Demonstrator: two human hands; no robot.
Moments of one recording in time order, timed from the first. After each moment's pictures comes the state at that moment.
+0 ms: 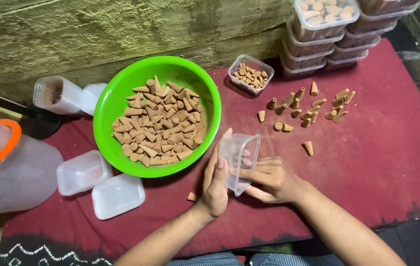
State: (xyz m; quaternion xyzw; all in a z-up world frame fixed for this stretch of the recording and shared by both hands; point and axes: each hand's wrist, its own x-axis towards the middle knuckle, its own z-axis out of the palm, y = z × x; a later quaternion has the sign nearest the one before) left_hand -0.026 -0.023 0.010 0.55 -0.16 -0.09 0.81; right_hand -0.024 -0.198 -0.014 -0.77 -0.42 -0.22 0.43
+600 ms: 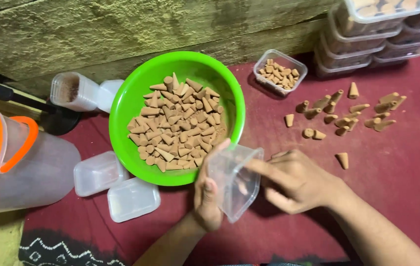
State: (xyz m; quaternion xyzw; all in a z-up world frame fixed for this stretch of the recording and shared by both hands) left_hand -0.013 0.021 0.011 0.55 -0.17 -0.02 0.82; right_hand 0.011 -0.197 0.028 -0.77 -0.49 -0.08 0.40
